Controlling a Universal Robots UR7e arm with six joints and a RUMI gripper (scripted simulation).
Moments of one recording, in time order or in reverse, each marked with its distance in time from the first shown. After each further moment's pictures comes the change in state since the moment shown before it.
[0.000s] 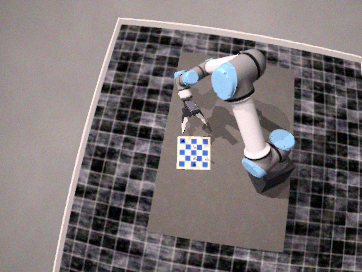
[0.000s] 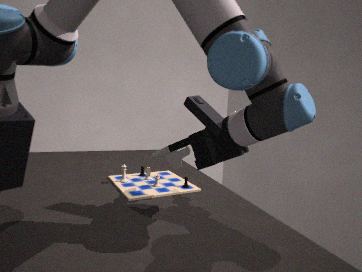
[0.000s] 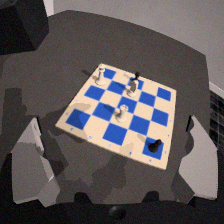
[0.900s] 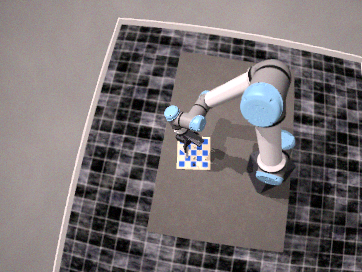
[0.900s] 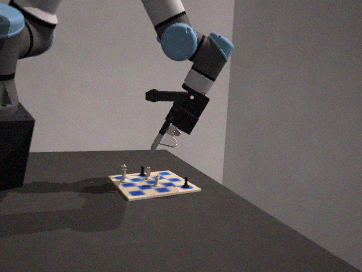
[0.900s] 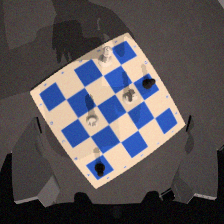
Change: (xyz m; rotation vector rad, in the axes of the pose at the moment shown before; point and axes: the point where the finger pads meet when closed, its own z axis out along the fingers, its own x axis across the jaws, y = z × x) arm 0.039 -0.031 0.100 -0.541 -0.459 -0.438
